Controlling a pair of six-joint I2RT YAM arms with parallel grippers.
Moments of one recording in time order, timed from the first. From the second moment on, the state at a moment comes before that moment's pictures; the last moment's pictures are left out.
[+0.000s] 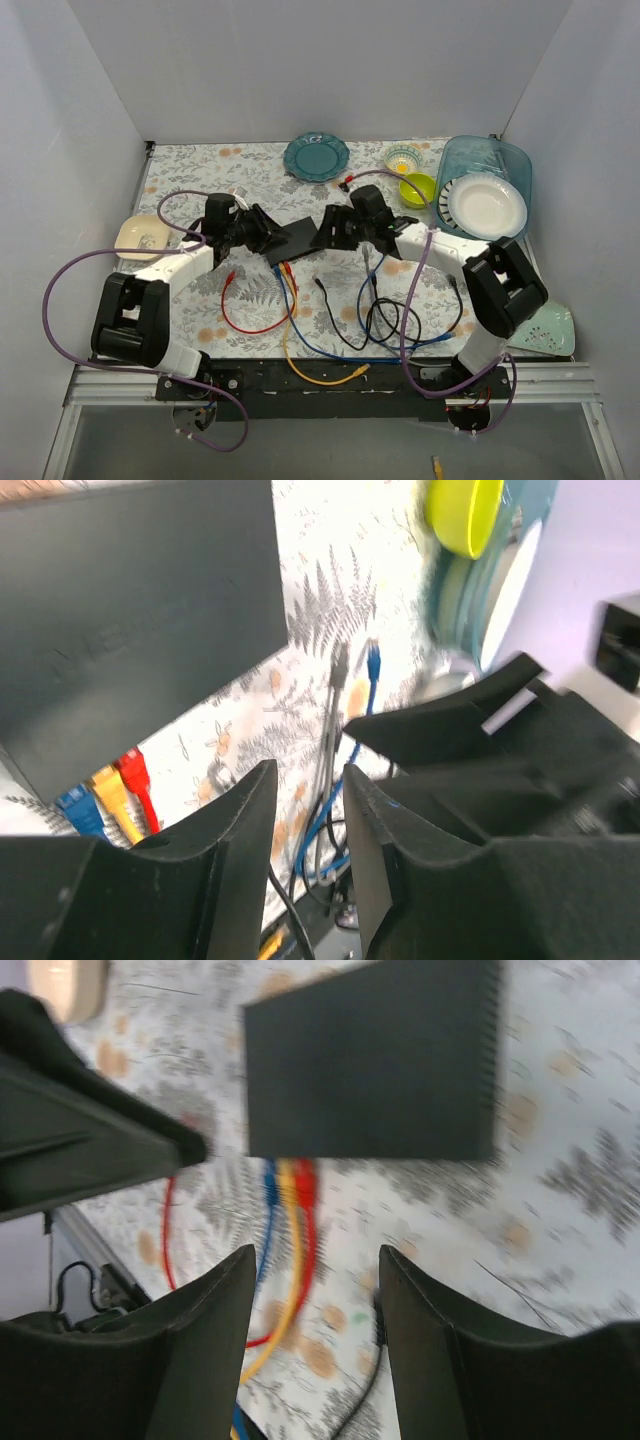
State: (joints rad) left arm -0.24 1.46 0.77 0.04 0.55 -0.97; right arm 0.67 1.68 1.03 -0.03 -0.31 0.68
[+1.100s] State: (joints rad) left arm -0.20 1.64 0.83 -0.11 0.40 -0.95; right arm 0.76 2.09 1.17 0.27 -0.49 1.00
